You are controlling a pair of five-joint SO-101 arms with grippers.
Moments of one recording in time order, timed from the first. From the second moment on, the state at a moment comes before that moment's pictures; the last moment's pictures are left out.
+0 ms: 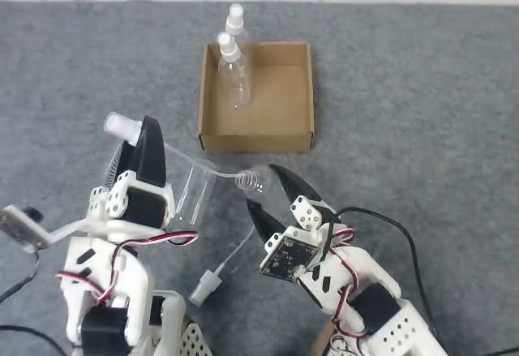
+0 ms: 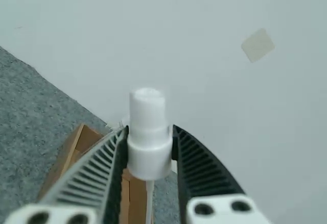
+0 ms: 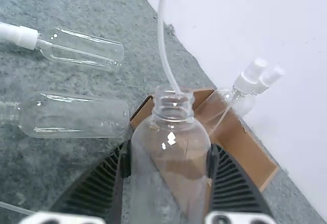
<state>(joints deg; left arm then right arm) -3.5 -103.3 70.5 46.6 49.1 -42.9 -102.2 95.2 30.3 32.7</state>
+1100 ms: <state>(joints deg) 12.7 -103.3 77.4 46.6 45.0 -44.6 -102.2 95.2 30.5 32.7</state>
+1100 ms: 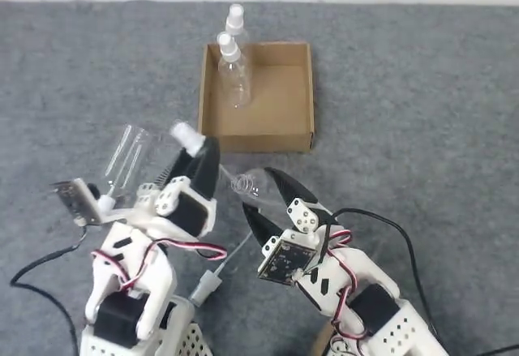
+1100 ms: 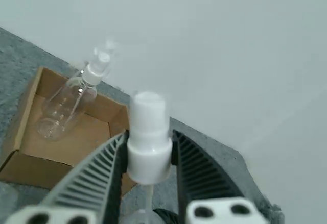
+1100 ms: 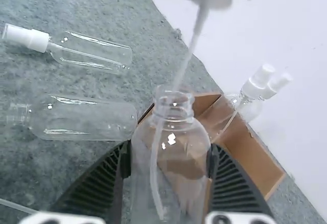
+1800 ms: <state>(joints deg) 21.1 -103.3 82.3 46.6 37.0 -44.3 -102.2 95.2 30.5 33.0</state>
